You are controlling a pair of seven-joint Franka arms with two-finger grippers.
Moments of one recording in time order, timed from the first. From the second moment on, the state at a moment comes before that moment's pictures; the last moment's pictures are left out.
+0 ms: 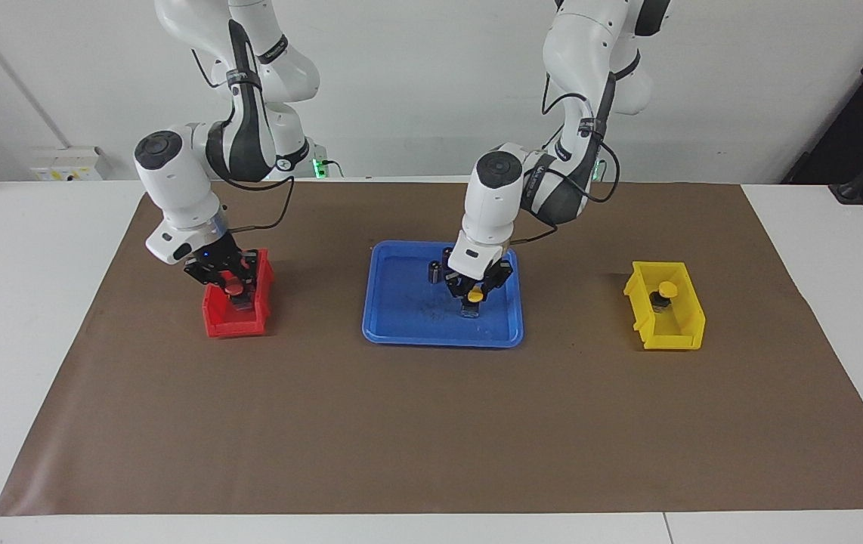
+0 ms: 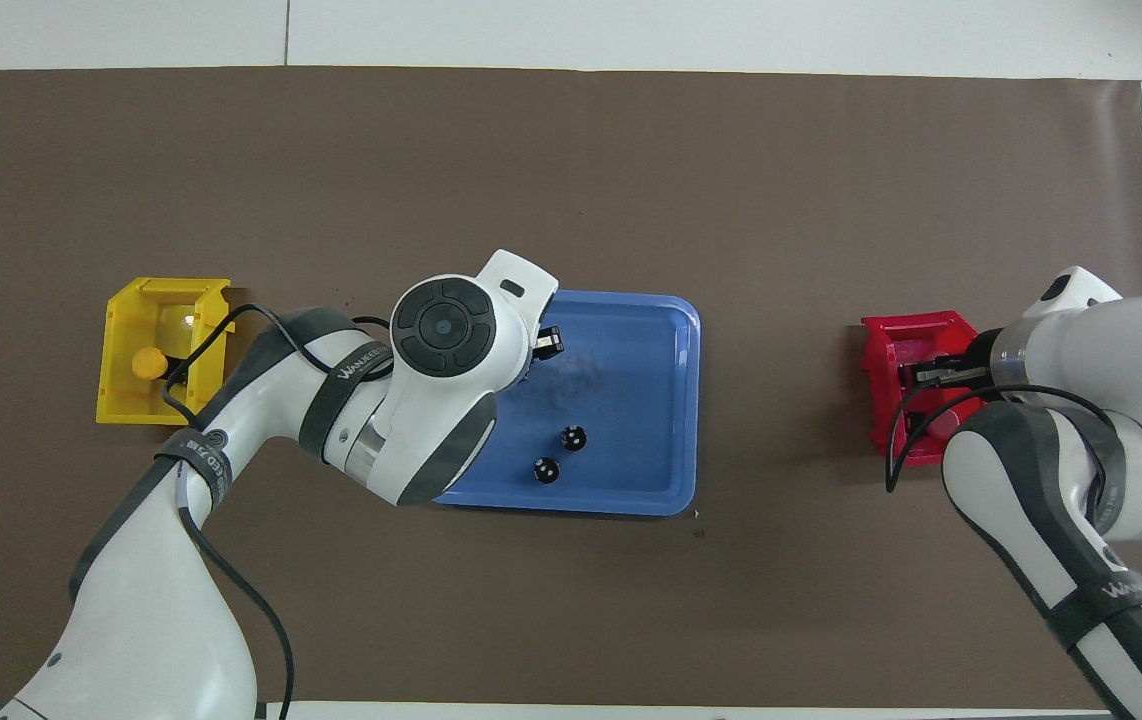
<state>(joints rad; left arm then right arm) -0.68 0.30 0.00 -1.87 0.00 2.24 -0.86 0.01 -0.03 -0.04 -2.34 0.03 2.37 -0.17</state>
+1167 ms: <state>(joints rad) -0.07 0.21 0.03 -1.75 0.00 2.00 -0.22 0.01 -0.05 -0.04 -2.14 0.03 2.10 -0.17</state>
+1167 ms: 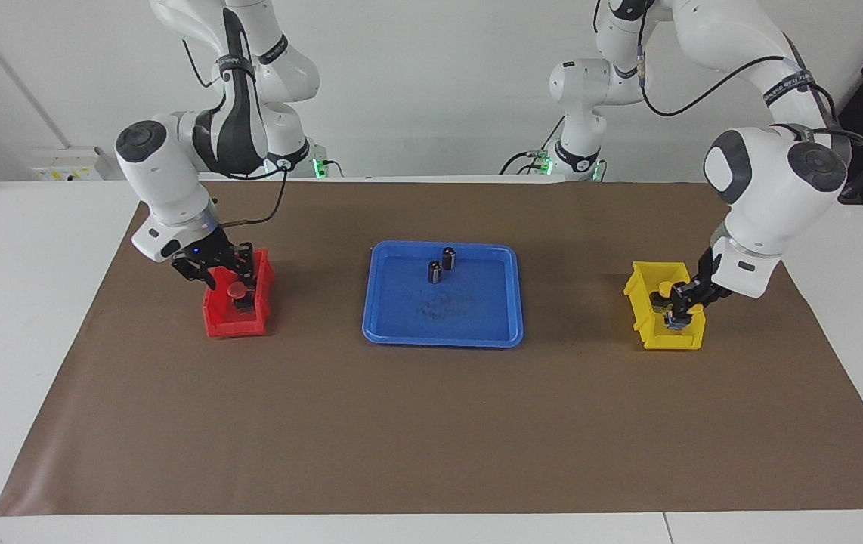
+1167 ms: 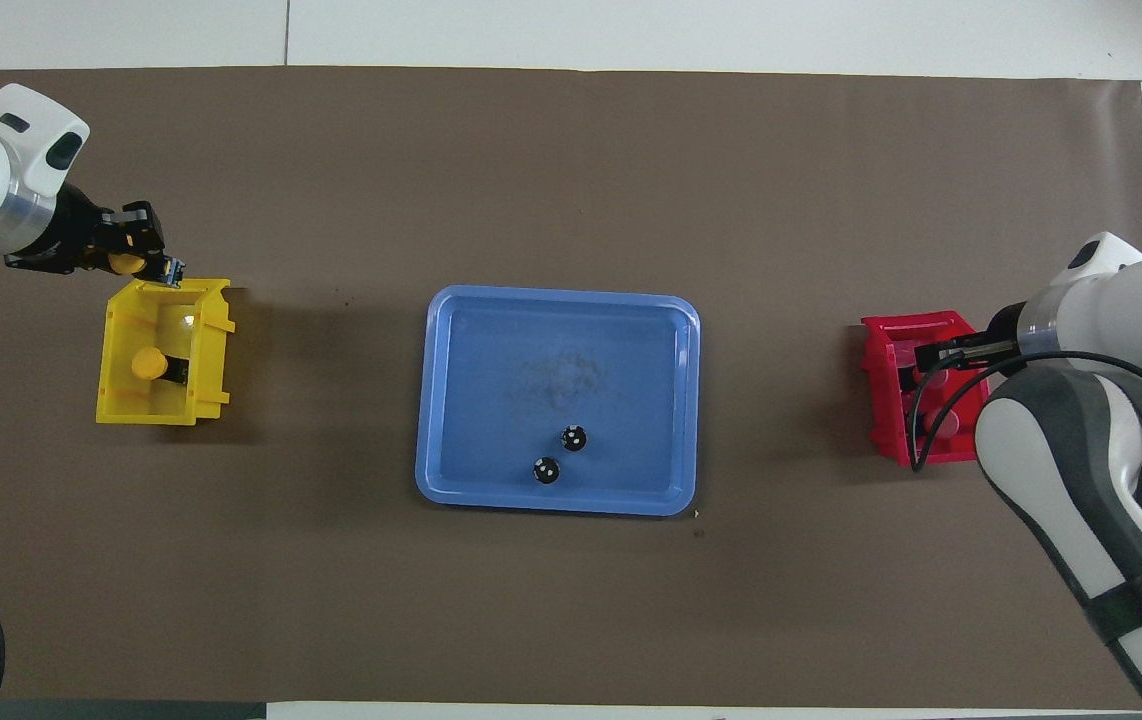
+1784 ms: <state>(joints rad) -0.03 0.21 0.03 -1.93 0.00 2.12 -0.20 -0.06 -0.10 -0.05 -1.66 0.03 1.50 -0.17</state>
